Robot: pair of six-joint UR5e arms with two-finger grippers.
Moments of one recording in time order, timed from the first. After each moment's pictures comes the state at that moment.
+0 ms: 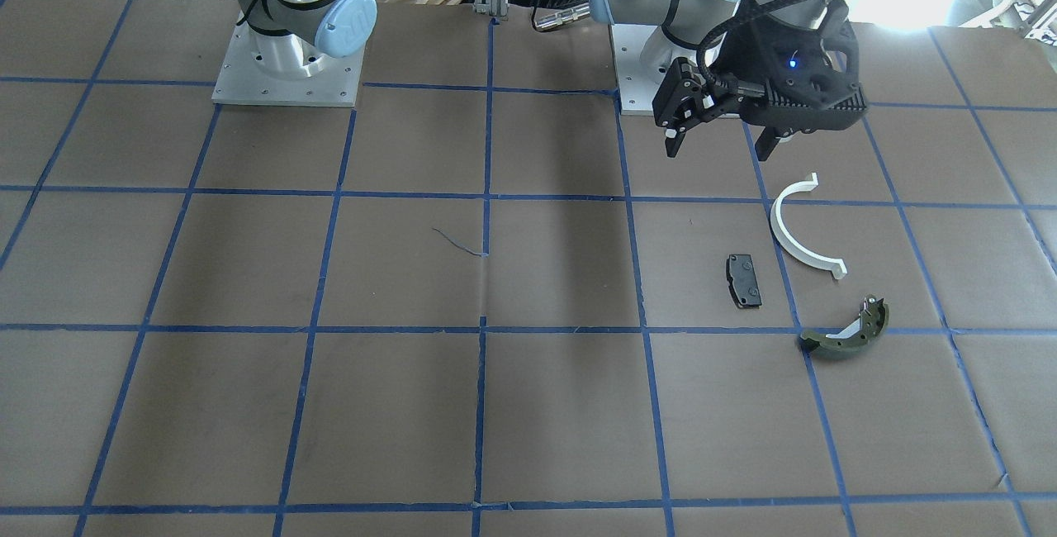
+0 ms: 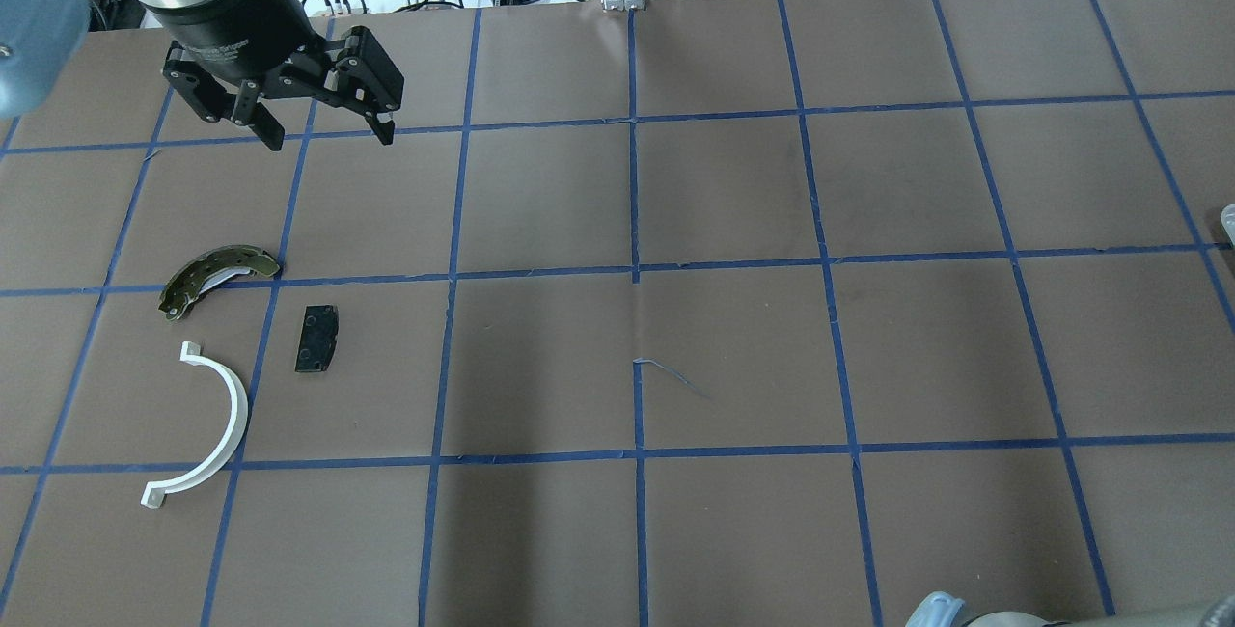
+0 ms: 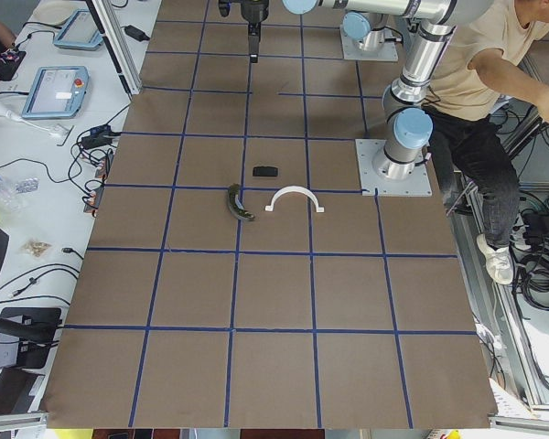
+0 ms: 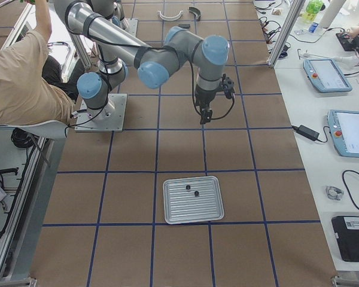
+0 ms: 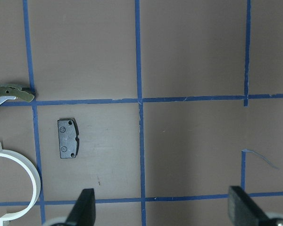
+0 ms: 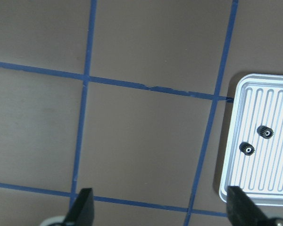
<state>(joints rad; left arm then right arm) -1.58 -1.59 -1.48 -1.61 1.55 0.00 0.88 -1.38 1.52 -1.68 -1.61 -0.85</state>
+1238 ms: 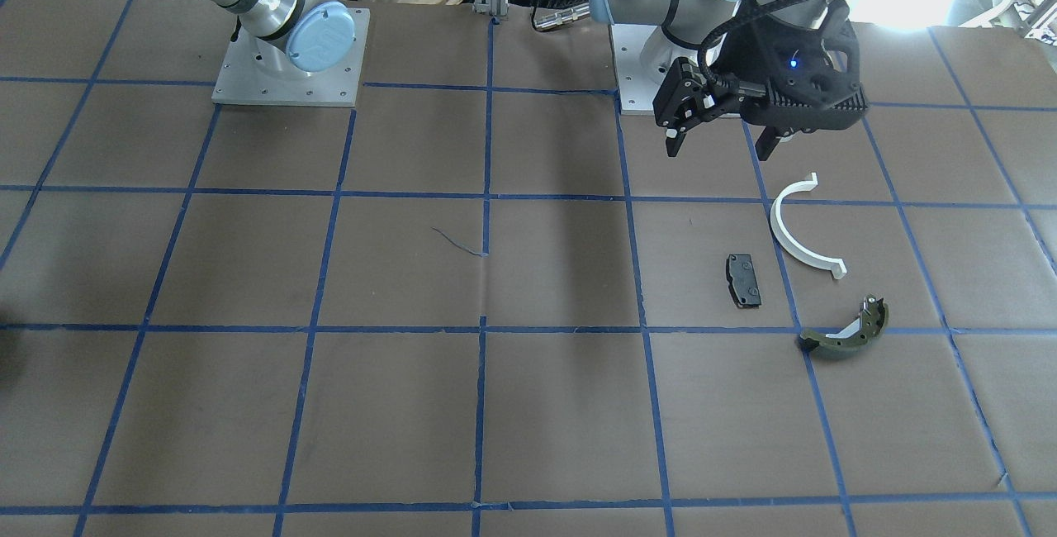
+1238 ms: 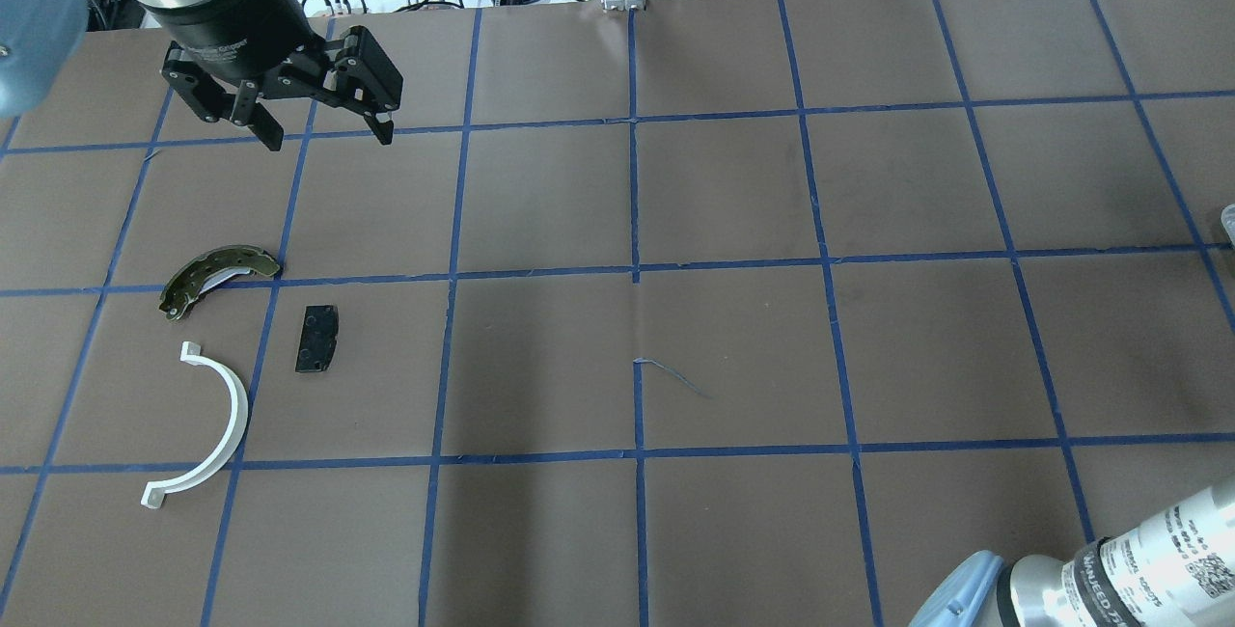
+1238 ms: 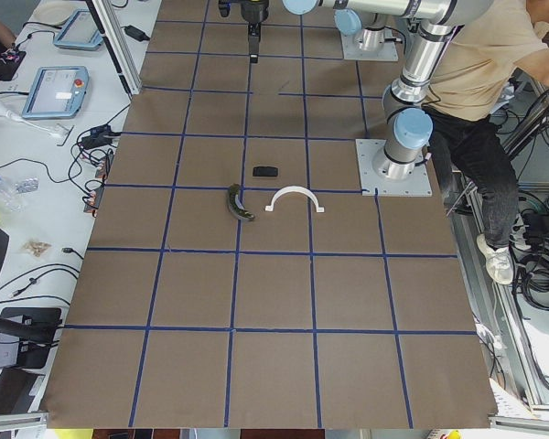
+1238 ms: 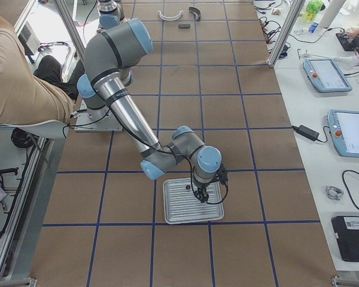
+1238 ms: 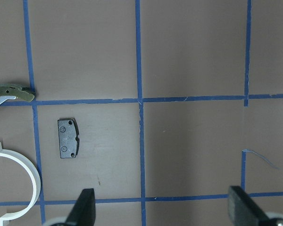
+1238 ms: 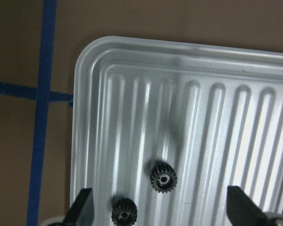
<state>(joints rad) -1.58 -1.59 -1.48 -1.61 1.55 0.00 0.66 -0.97 1.51 -2.11 -1.61 -1.09</state>
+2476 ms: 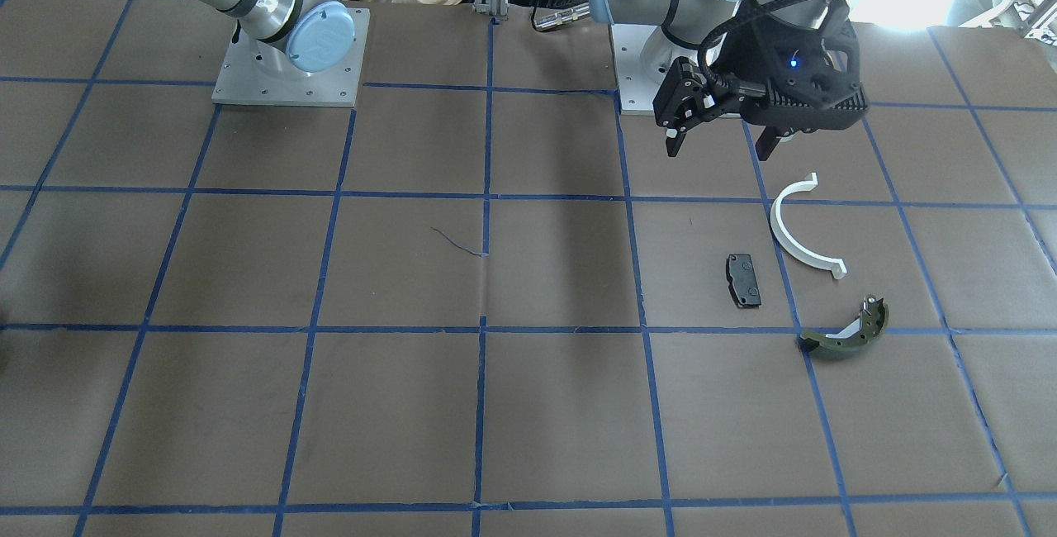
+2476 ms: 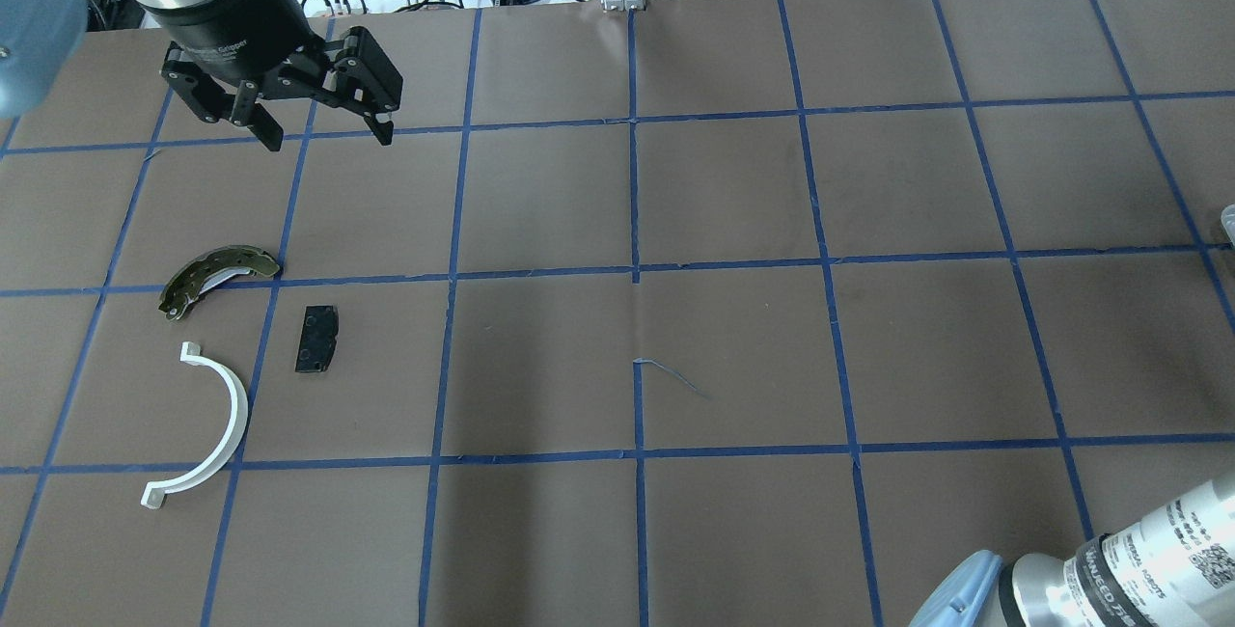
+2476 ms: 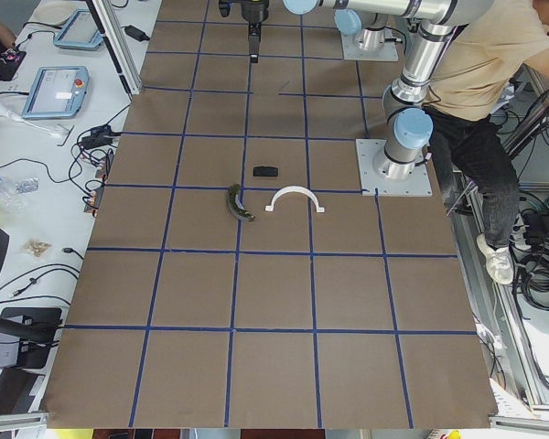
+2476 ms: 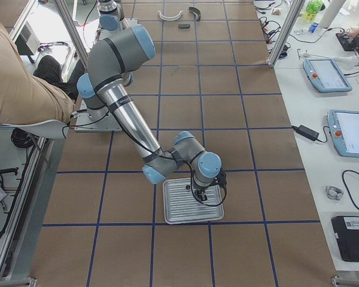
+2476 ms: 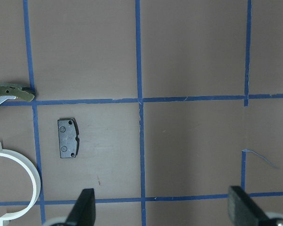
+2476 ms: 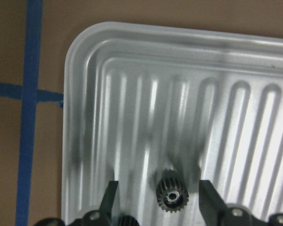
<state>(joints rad) -1.58 -1.59 -1.48 -1.61 1.55 0.00 0.66 -0.93 1.51 -2.12 -1.61 -1.10</state>
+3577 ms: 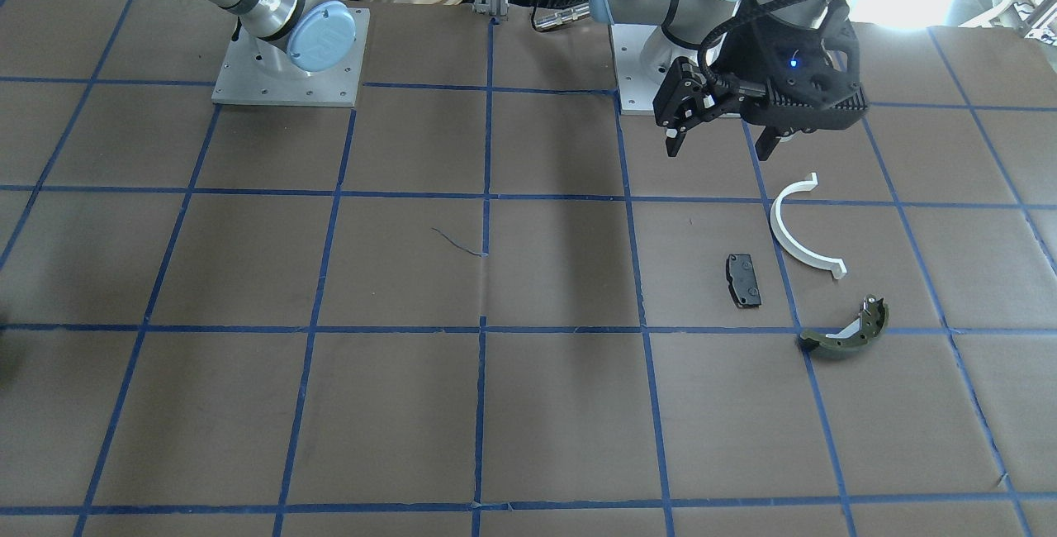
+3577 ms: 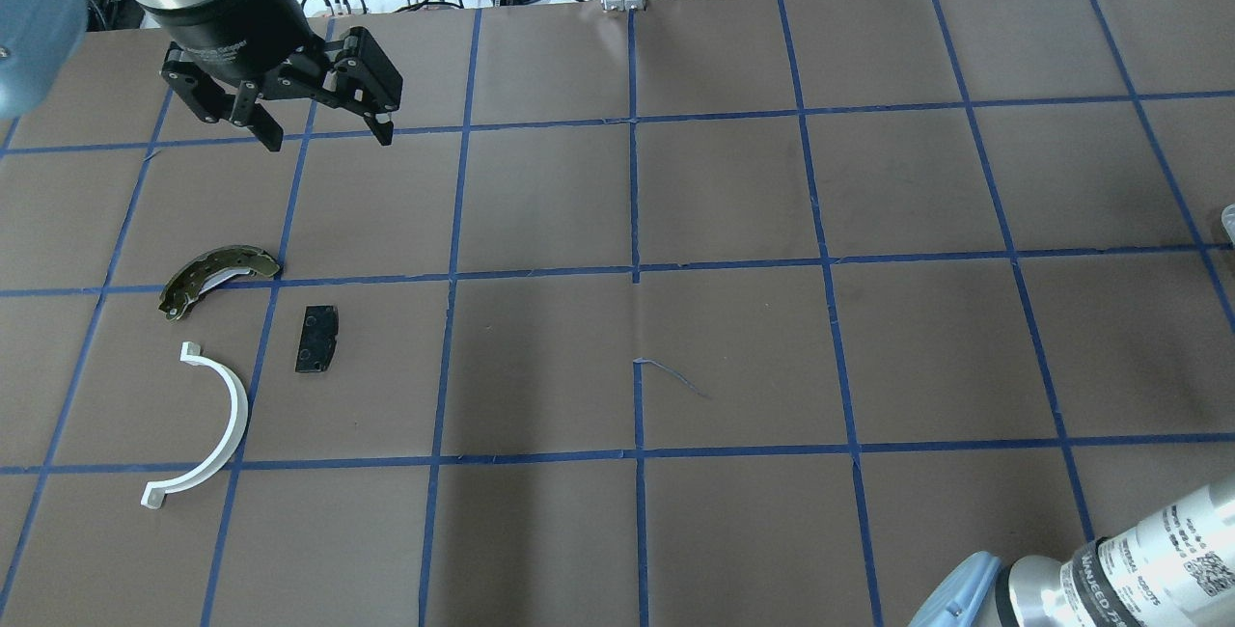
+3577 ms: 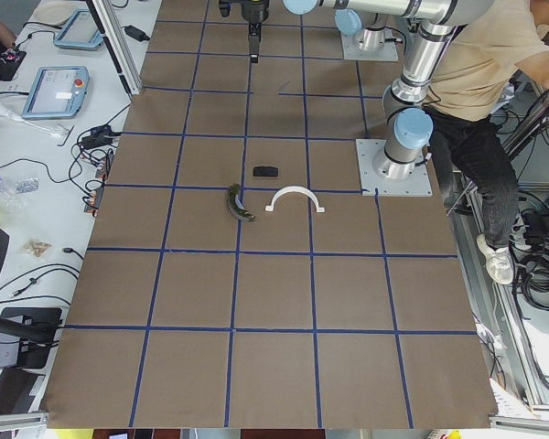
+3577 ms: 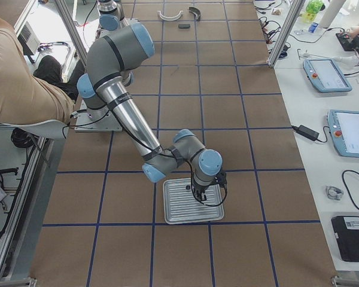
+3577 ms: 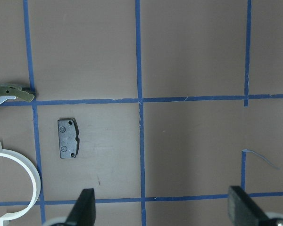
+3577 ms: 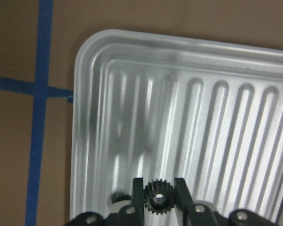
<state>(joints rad) -1.58 -1.59 -1.48 -1.61 1.55 0.00 0.69 -0.98 1.51 -2.11 -1.65 -1.09</state>
